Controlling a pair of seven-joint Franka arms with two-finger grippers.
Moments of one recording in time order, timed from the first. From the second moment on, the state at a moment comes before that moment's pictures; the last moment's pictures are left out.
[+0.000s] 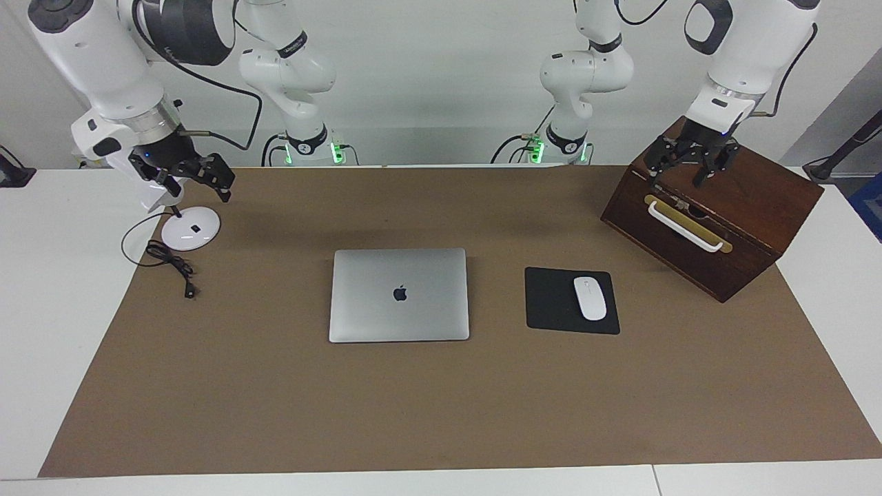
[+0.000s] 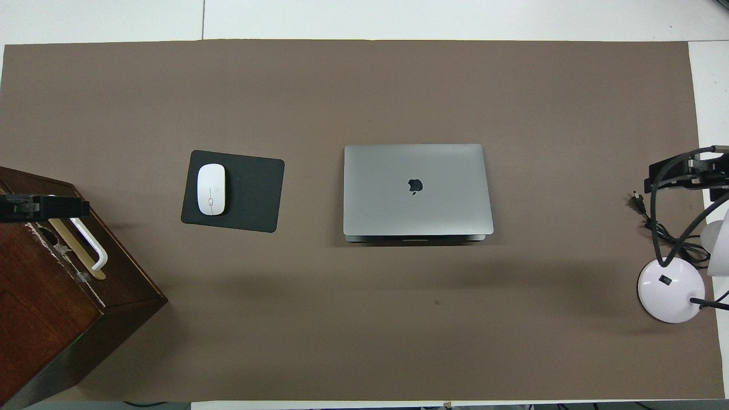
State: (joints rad) left arm -0.03 -0.24 0.04 -1.94 -0.04 1.82 0.06; right arm -0.12 -0.03 0.05 -1.67 -0.01 1.56 0.08
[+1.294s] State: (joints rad) left arm 0.00 0.03 0.03 -1.60 -0.06 1.59 0.05; right arm -0.12 -0.03 0.05 -1.64 -0.01 1.53 0.08
